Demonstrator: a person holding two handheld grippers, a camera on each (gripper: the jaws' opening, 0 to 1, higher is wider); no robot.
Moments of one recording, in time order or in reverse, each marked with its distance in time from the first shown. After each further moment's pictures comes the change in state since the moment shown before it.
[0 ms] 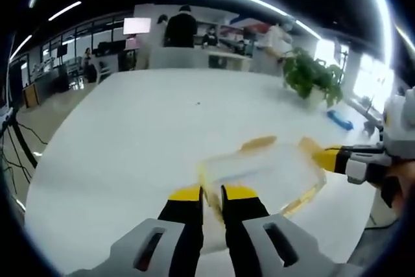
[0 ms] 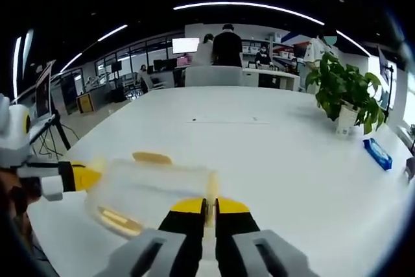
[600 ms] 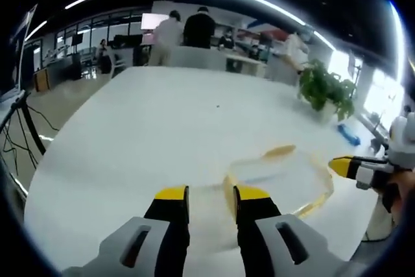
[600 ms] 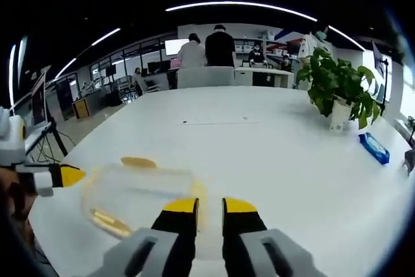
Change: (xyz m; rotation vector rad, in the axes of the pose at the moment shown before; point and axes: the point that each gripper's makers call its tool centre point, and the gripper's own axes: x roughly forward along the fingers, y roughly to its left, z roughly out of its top) left arm -0.013 0.030 0.008 -0.111 -0.023 0.071; right arm -0.004 -0.018 0.003 0.049 -0.008 0.001
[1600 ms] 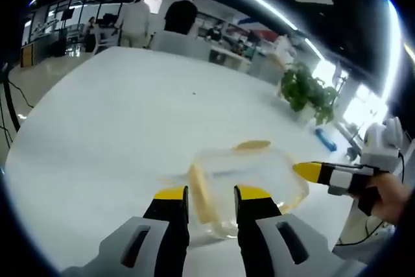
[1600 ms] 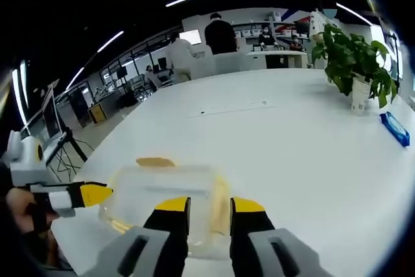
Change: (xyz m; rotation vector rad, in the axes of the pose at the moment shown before) left arm 0.013 -0.037 -0.023 -0.086 0.102 -0.175; right arm 0.014 0.025 -0.007 0.093 0.090 0.153
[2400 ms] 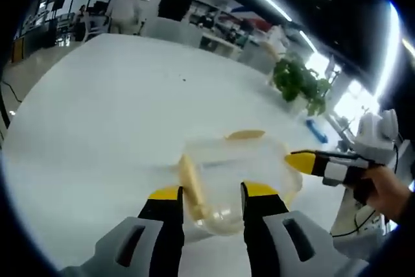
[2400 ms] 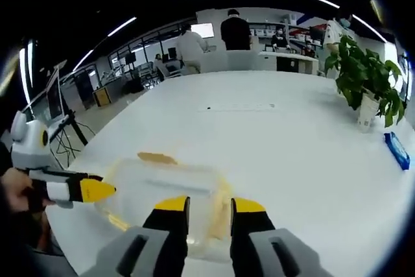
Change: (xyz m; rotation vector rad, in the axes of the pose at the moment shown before) left arm 0.005 -0.006 -0.007 -0.006 0.080 -0.067; right arm 0.002 0.002 0.000 -0.057 0.043 0.018
